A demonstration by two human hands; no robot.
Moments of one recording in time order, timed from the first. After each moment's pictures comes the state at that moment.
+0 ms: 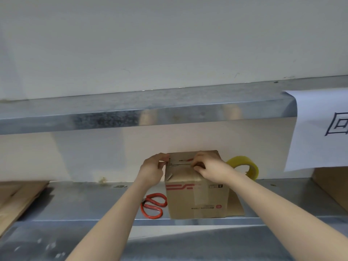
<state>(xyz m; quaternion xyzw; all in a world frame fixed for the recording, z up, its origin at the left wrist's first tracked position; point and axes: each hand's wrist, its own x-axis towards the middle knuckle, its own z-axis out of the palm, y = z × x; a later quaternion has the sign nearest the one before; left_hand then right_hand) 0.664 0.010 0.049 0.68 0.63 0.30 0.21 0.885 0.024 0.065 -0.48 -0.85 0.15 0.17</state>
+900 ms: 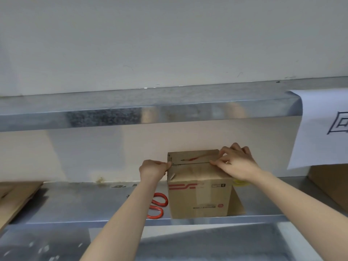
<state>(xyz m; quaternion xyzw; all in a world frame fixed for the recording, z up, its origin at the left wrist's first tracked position) 0.678 0.011 0.054 0.43 0.74 0.38 0.35 0.937 0.015 0.071 -0.59 -0.79 0.03 0.13</state>
